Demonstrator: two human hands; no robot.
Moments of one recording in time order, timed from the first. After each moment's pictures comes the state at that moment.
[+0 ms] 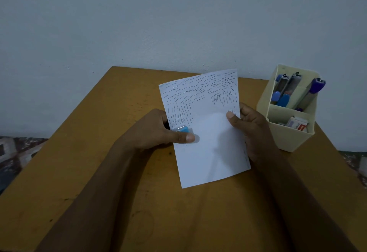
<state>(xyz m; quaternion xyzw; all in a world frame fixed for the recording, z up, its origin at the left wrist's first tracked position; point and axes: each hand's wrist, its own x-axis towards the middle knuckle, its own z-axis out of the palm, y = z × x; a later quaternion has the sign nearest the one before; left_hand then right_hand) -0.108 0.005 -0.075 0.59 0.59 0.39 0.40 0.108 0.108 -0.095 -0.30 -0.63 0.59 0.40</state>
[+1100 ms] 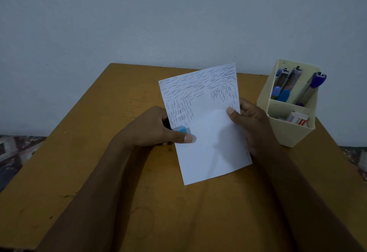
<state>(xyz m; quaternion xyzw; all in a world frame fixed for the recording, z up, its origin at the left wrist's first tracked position) -0.113 0.007 -0.079 0.60 0.60 0.34 0.40 0.110 0.111 -0.097 -0.30 -0.63 0.59 0.40</state>
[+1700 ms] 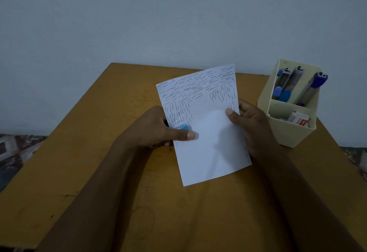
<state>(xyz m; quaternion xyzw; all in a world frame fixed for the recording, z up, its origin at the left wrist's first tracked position) -0.113 0.010 -0.088 0.61 0.58 0.38 0.38 0.108 0.111 -0.099 -0.30 -0.64 0.59 0.39</state>
